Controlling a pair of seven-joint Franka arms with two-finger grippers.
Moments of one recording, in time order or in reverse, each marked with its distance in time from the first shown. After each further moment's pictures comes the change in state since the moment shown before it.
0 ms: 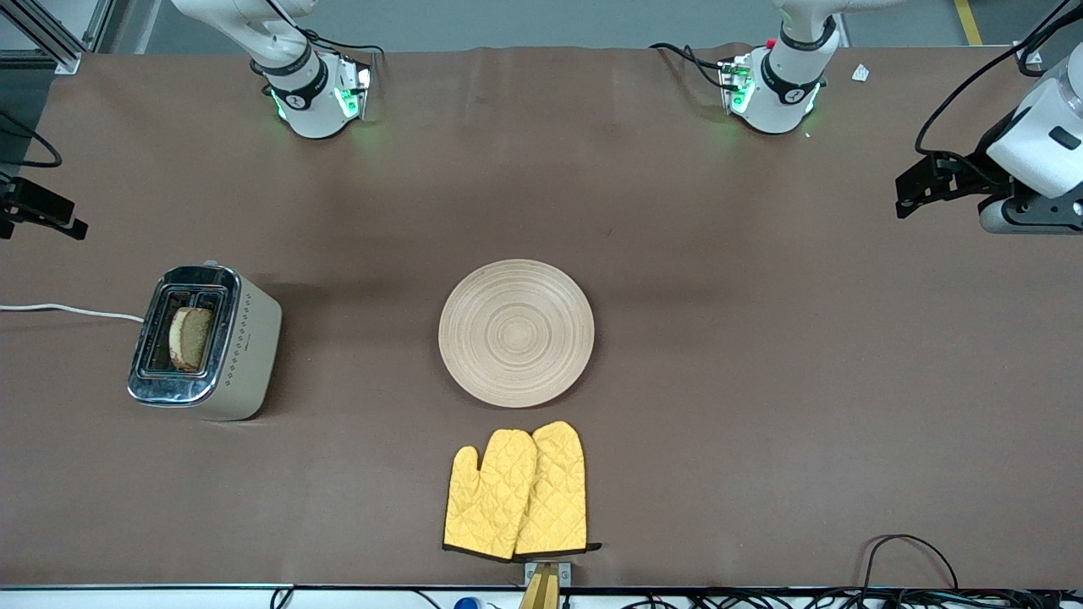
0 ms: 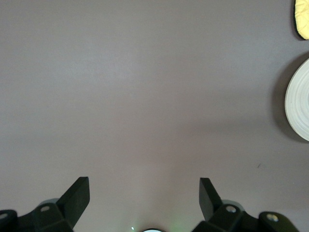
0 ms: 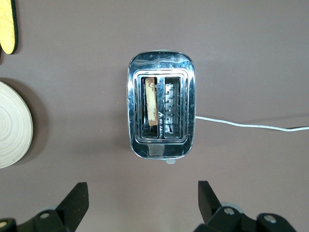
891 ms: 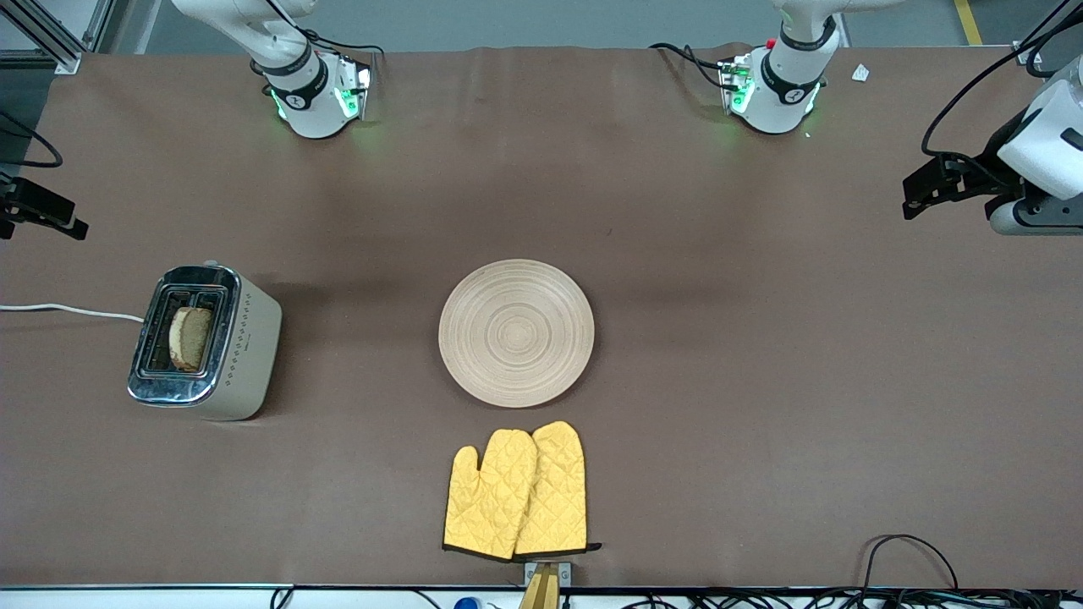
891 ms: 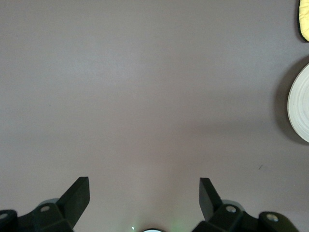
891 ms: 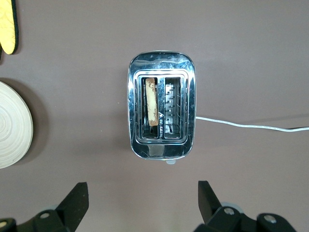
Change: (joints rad) left arm 0.003 0.000 0.011 0.000 0.000 0.000 0.000; right arm 0.000 0.000 0.001 0.000 0.000 0.003 0.000
